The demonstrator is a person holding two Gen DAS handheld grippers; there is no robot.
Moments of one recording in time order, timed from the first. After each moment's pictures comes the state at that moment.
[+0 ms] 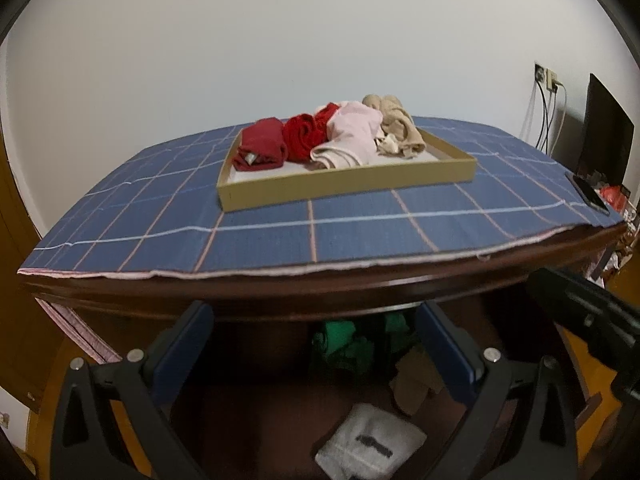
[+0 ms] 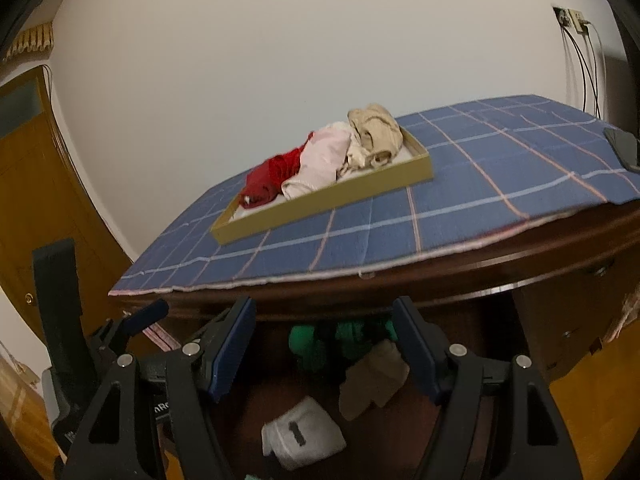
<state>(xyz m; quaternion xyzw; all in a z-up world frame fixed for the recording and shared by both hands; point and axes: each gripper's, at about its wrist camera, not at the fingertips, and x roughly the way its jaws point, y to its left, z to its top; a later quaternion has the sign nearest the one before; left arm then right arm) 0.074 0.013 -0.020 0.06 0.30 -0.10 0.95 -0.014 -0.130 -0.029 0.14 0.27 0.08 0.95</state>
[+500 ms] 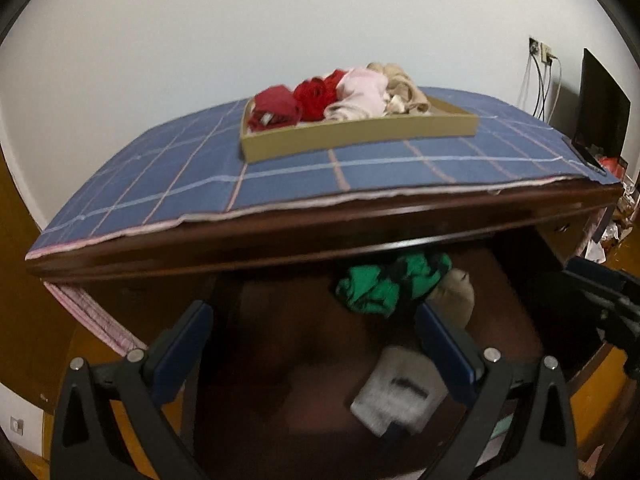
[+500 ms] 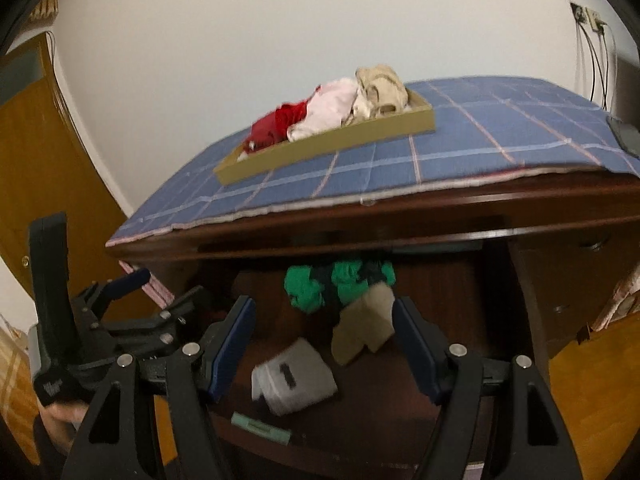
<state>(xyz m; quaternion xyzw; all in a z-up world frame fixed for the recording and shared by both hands) 0.052 0.048 -0.043 0.08 0.34 -0.10 0.93 -0.038 -0.121 -0.050 0.11 0.33 0.09 0.93</state>
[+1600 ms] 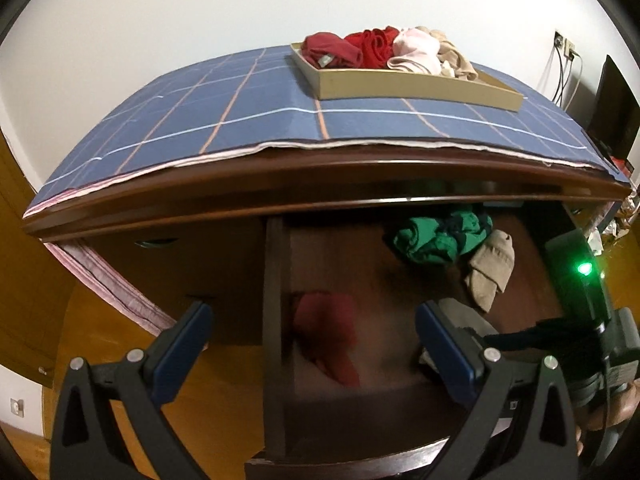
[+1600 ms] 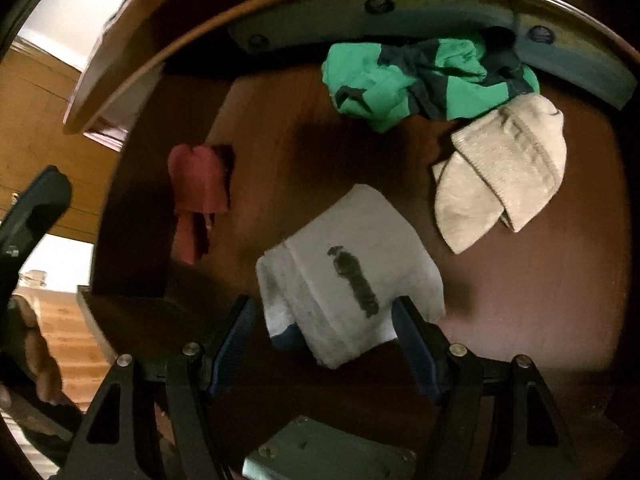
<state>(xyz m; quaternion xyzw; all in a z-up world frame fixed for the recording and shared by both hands) 0.069 0.114 -0.061 0.06 0.41 -0.10 0.90 0.044 -0.024 -0.184 0.08 0.62 0.14 0.77</state>
